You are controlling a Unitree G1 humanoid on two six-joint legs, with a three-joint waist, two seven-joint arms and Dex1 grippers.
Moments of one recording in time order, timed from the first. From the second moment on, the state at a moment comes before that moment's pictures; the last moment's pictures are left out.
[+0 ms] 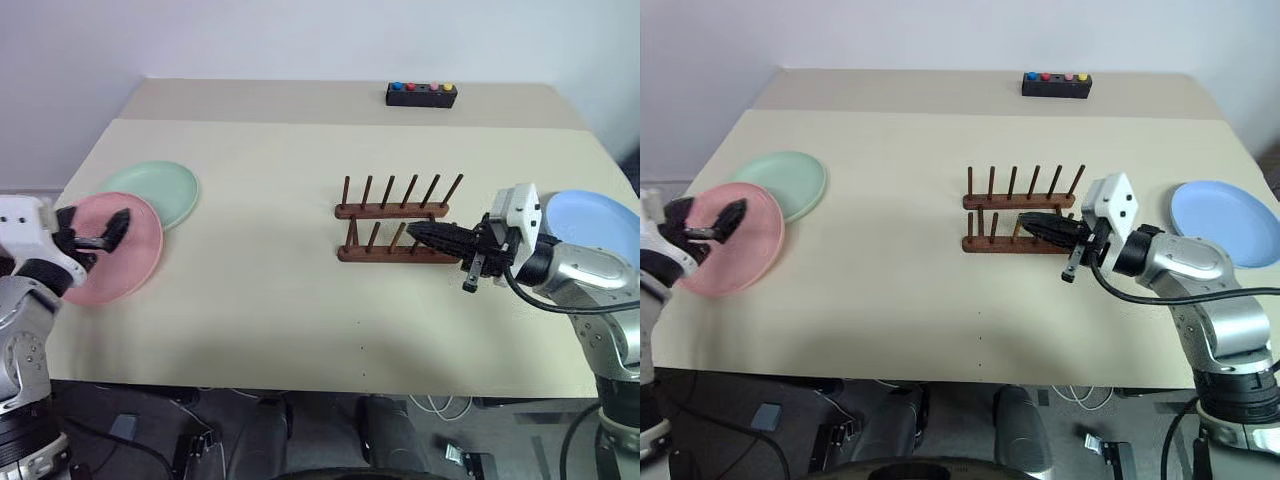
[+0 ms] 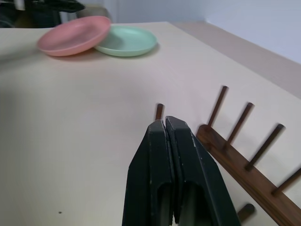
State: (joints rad) left arm -0.15 0.61 0.69 -0.13 -0.46 0.59 -0.33; right arm -0.26 -0.75 -0.14 -0.36 0.59 0.45 0.92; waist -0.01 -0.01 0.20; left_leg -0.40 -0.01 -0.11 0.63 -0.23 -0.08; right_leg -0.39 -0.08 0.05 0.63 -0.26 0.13
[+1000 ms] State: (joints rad) left arm -0.18 0.55 0.81 0.16 -0.61 0.70 -0.20; right arm -0.25 -0.72 -0.13 -0.35 0.57 0.44 0.91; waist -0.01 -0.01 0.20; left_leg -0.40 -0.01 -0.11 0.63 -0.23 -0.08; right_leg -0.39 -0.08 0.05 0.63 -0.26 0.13
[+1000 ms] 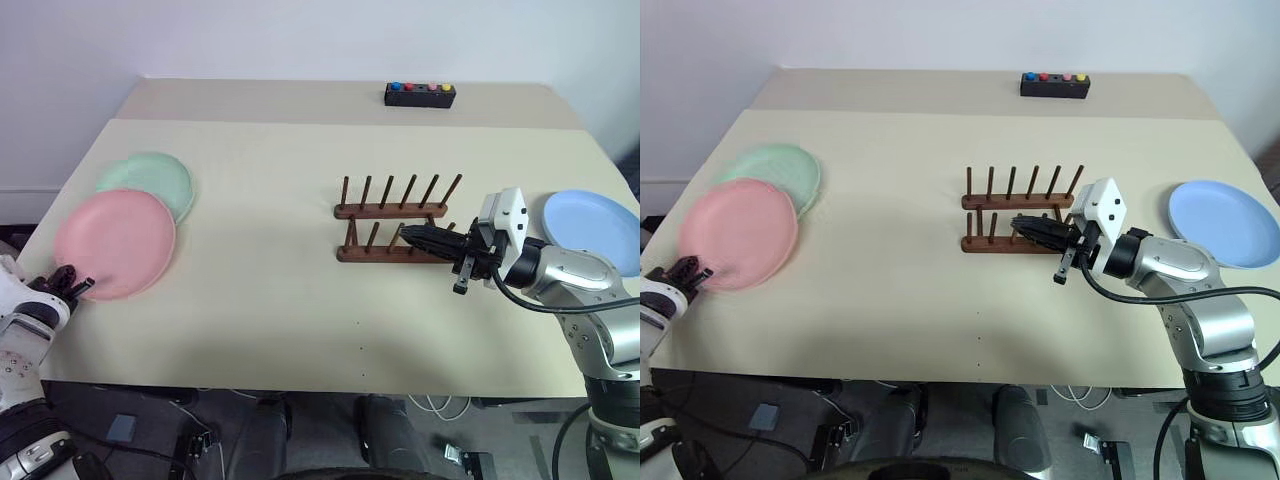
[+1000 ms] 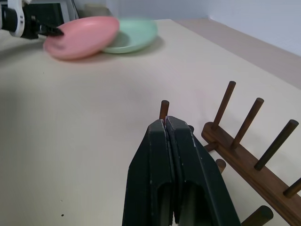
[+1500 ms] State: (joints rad) left arm -0.17 0.50 0.76 -0.10 -0.76 0.60 -0.29; right arm -0.28 -0.72 -0.11 -0.35 0.54 0.43 0.92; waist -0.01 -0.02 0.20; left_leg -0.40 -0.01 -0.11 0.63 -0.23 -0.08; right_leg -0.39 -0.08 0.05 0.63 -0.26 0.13
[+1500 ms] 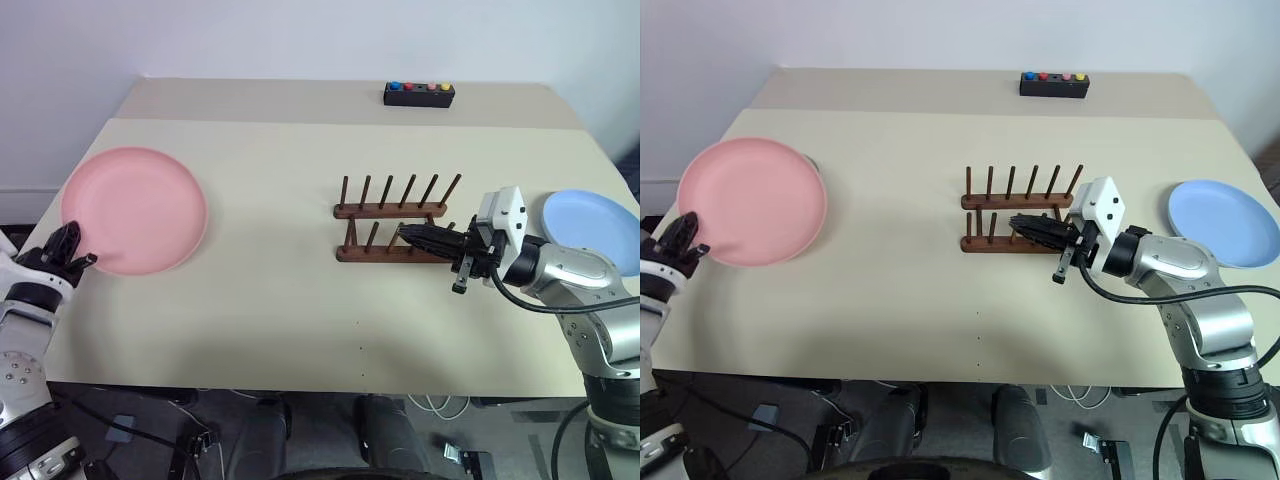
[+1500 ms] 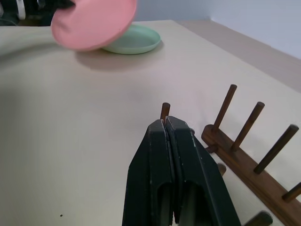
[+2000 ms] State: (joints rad) left arm -0.59 0.42 0.29 -0.28 -0.57 0.57 -0.11; right arm -0.46 -0.66 0.09 -0.34 0.21 0.18 0.82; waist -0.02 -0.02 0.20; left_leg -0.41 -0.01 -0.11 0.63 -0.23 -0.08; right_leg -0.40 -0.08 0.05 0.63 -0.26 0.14
